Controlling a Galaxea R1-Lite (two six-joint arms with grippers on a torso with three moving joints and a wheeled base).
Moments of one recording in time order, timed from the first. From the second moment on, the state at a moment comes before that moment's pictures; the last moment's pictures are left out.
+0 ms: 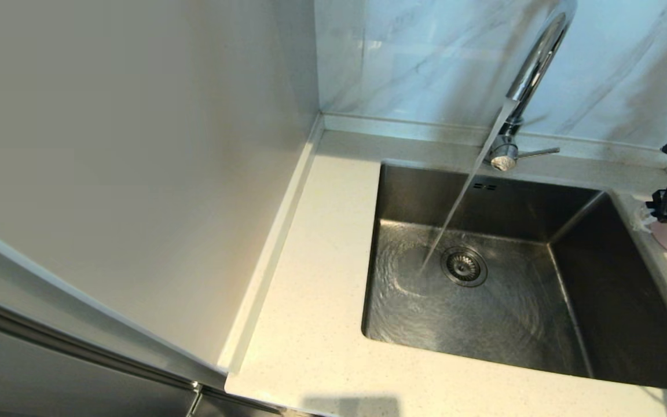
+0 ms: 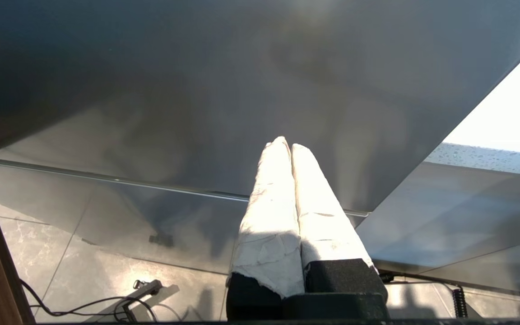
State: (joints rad) left arm 0.00 0.00 0.00 0.00 0.00 0.00; right arm -0.41 2.06 -1.96 0.73 -0.15 -0.11
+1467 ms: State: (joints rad) left arm 0.00 0.00 0.00 0.00 0.00 0.00; right arm -0.12 1.82 -1.69 0.72 -0.17 -0.14
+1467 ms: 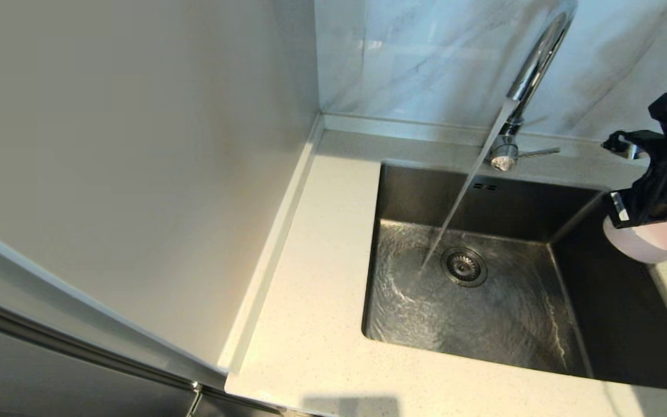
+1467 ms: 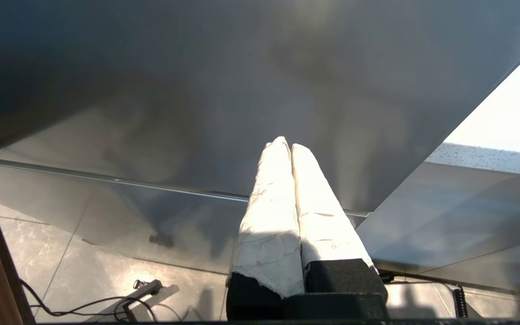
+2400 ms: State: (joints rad) left arm 0.00 0.00 0.00 0.00 0.00 0.00; right arm 0.31 1.62 -1.61 0.72 0.13 -0.44
